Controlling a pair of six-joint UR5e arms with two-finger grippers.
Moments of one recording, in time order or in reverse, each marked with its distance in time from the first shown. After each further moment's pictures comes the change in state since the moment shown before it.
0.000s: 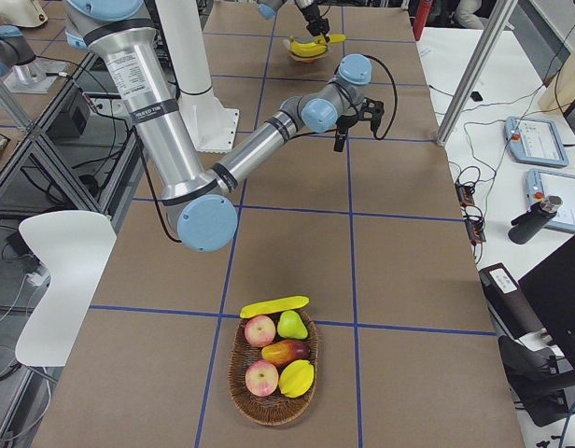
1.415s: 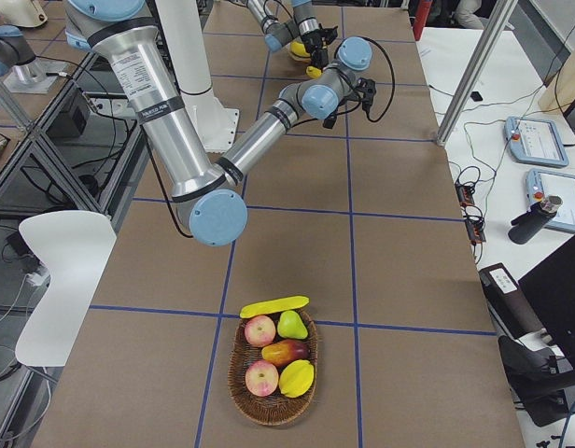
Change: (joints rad) left arm 0.170 -0.509 0.108 -0.099 -0.092 -0.010; right arm -0.004 0.047 0.029 0.004 0.164 0.001
